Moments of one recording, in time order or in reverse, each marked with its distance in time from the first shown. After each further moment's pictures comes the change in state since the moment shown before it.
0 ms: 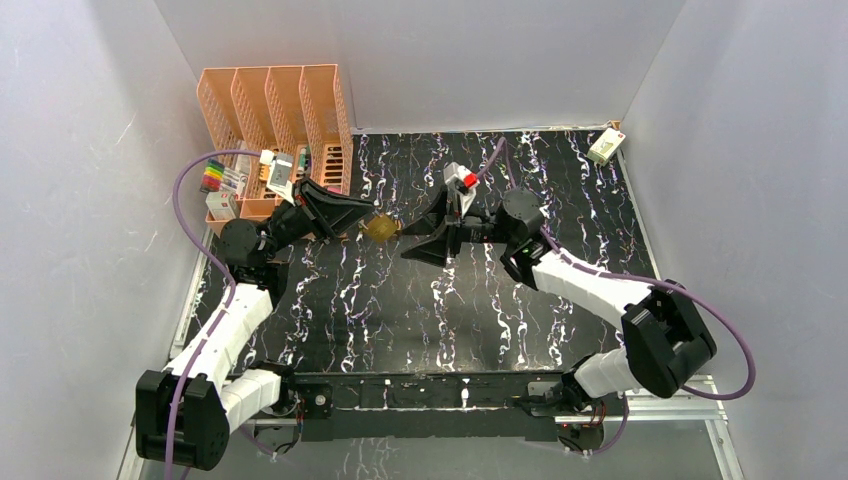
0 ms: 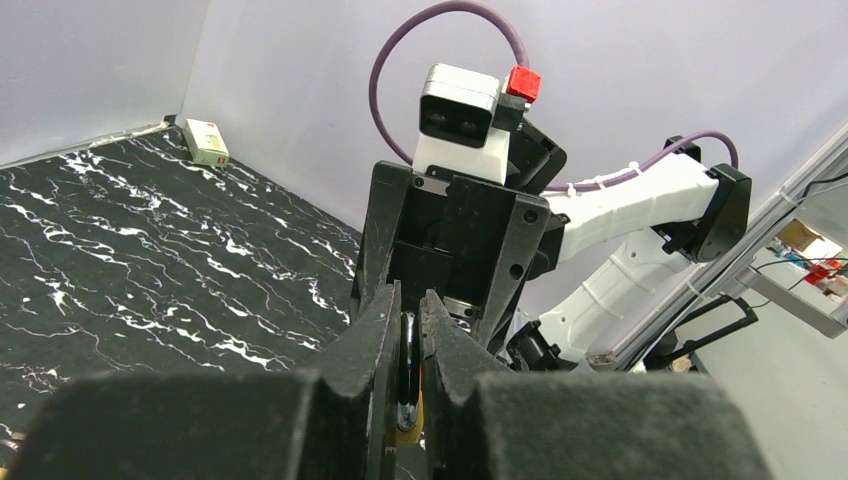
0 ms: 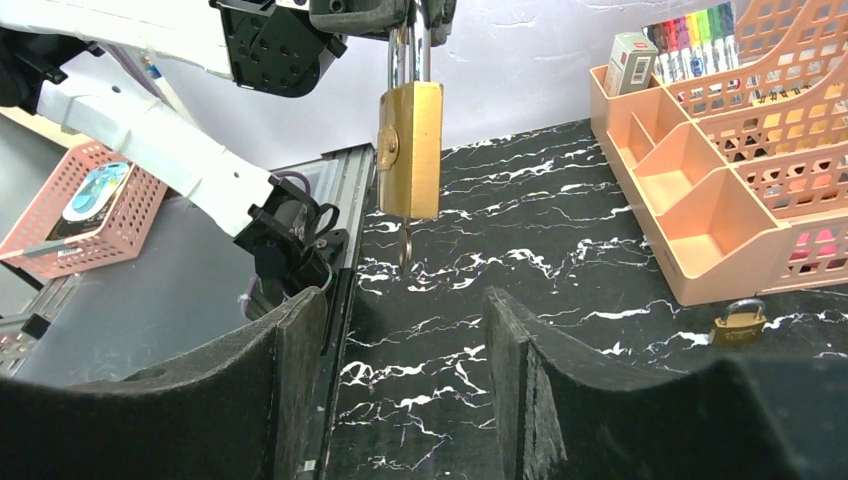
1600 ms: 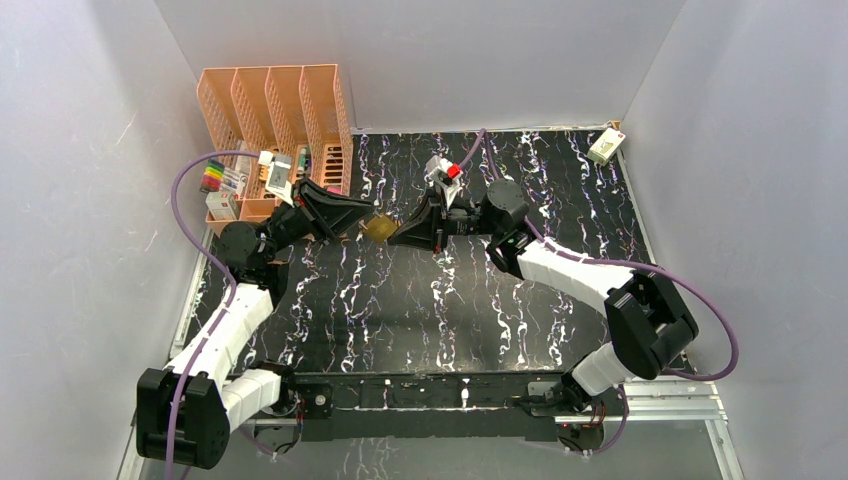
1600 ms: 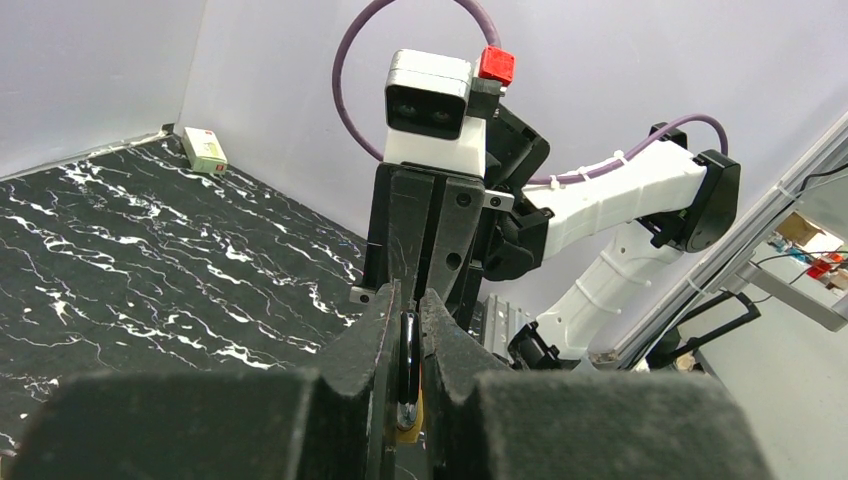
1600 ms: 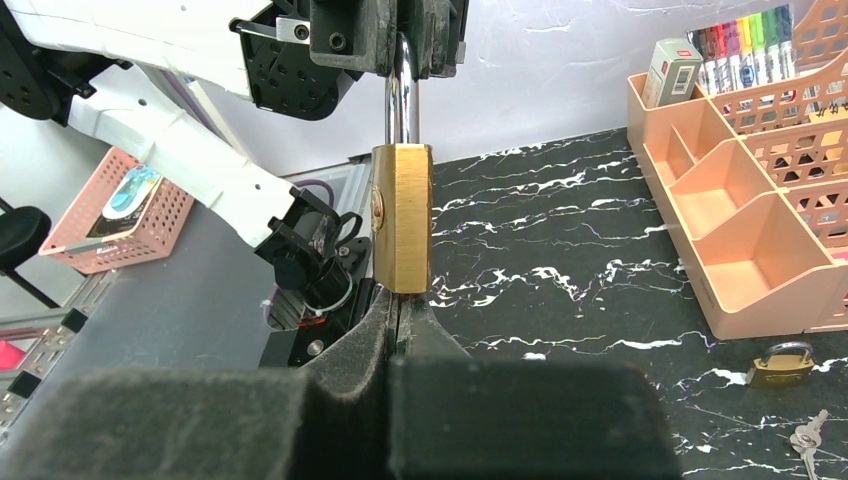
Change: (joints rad) left arm 0.003 0.006 -0.010 0.047 0.005 -0.010; right arm 0.040 0.114 0.117 0.021 -0.035 0.050
